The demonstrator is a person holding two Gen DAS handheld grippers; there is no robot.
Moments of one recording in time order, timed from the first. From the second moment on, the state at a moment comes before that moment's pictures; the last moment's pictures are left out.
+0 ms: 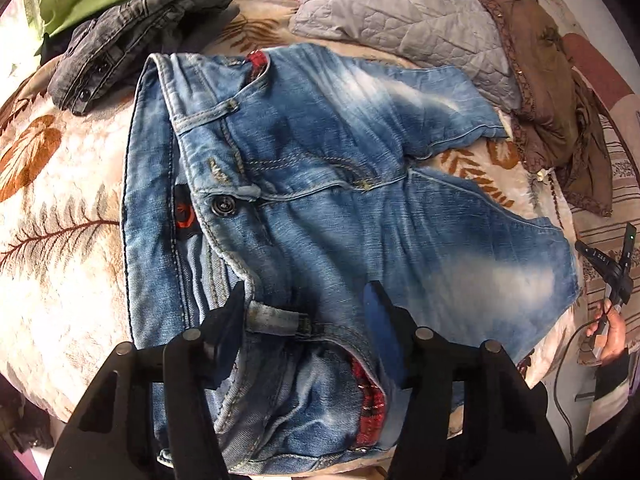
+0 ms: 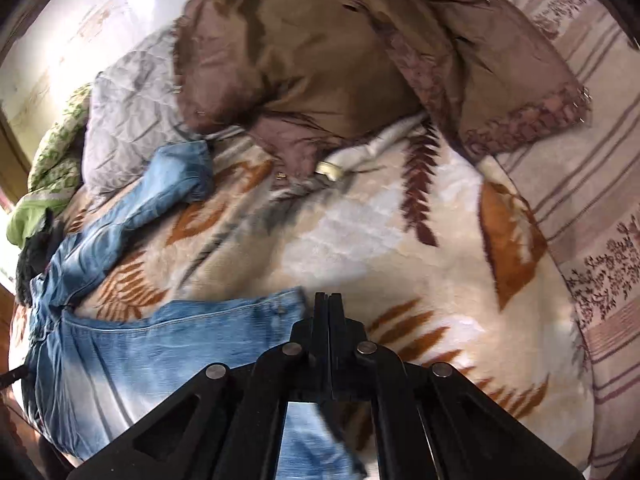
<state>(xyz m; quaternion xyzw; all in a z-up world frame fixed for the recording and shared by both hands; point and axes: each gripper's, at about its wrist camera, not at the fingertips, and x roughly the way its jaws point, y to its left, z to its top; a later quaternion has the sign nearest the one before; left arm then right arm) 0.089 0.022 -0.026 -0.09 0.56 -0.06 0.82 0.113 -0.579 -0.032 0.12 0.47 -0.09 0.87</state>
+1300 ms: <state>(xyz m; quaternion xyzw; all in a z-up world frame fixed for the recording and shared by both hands) -0.007 0.085 -0.074 -0.37 0.61 -0.07 0.70 -0.006 -0.577 -0.072 0.29 0.46 -0.06 0.84</state>
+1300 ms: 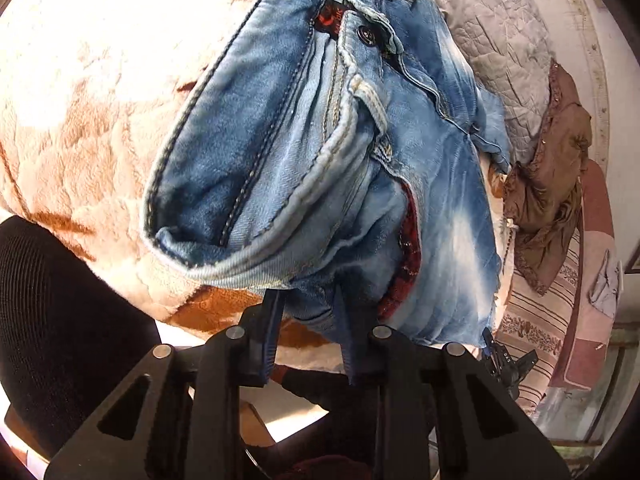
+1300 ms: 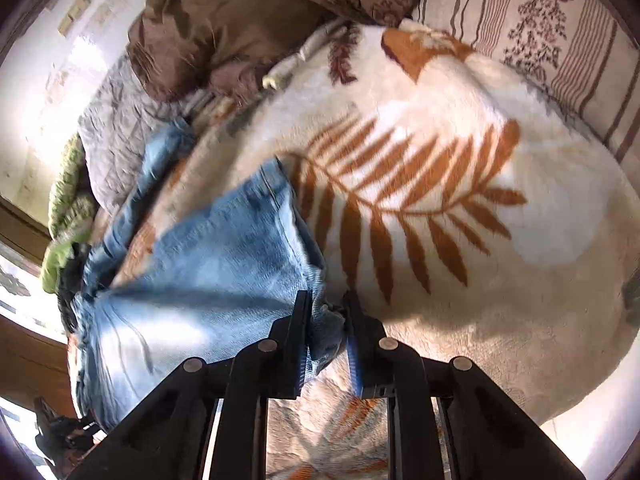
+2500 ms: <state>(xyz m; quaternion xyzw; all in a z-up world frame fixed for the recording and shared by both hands) 0.218 0.104 -0.054 -0.27 0.56 -0.02 0.78 0.290 -0.478 -0.063 0.28 0.45 0.00 0.85</state>
